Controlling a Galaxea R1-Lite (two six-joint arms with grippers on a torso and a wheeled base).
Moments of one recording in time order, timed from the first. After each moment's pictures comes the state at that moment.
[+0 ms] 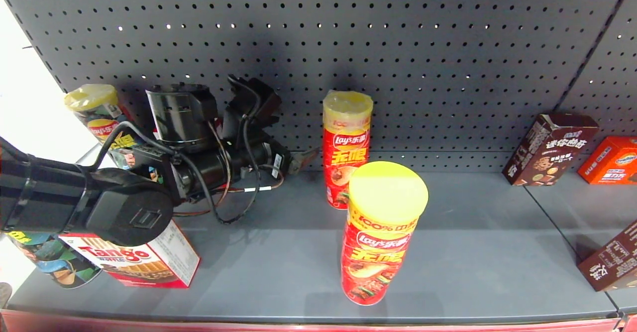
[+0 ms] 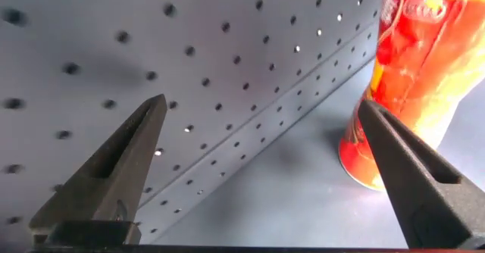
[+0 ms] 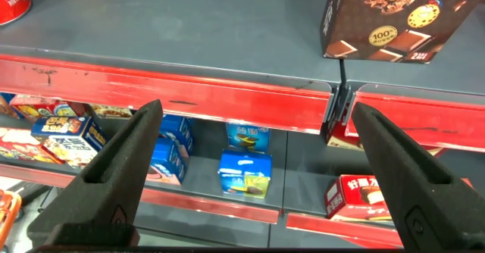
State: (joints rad) left arm -0.42 1.84 -1.05 -0.72 -0.19 0.31; right arm 0.20 0.10 0.00 0.00 -0.06 -0.01
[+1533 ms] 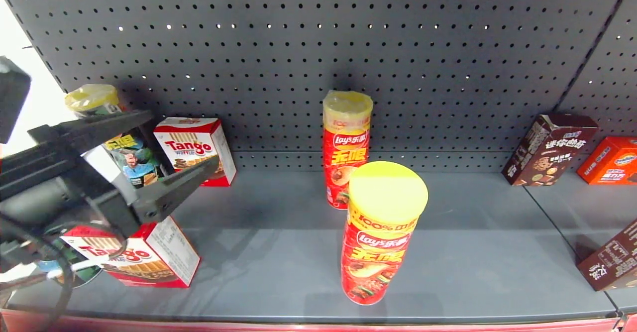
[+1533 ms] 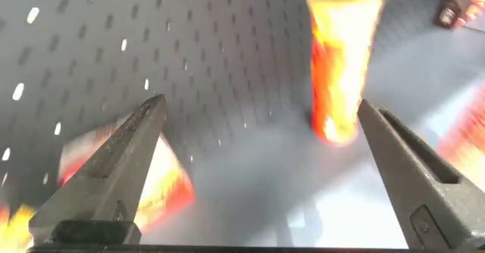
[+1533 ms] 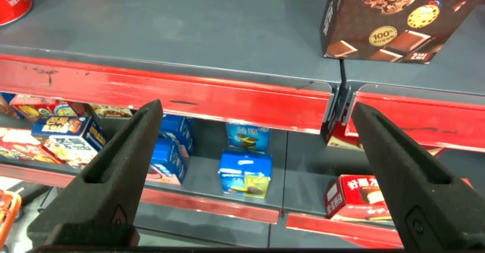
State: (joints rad) left arm -0.42 1.13 -0.59 -0.61 -0.11 0.23; right arm 0.20 0.10 0.00 0.00 -0.06 -0.01
